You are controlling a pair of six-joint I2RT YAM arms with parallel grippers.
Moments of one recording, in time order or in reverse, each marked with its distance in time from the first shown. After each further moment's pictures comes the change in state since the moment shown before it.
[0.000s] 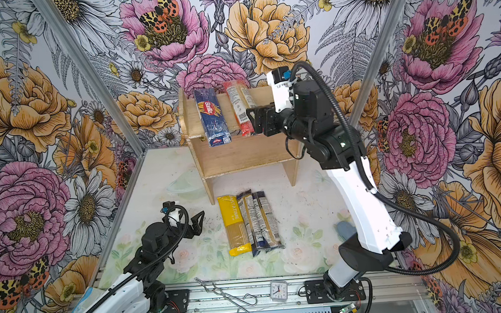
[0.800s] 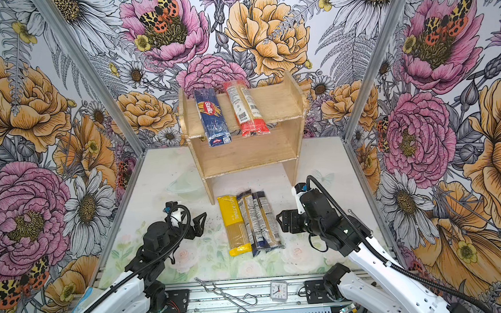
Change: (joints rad) left arm 0.000 0.034 0.000 0.009 0.052 0.001; right arm 0.052 -0.748 -1.497 0.125 -0.011 0.359
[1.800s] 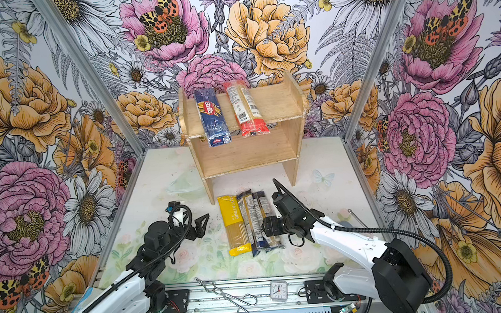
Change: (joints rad) left arm 0.000 0.024 0.000 0.023 0.060 0.007; right arm 0.076 0.413 -0.137 0.393 -0.088 -0.030
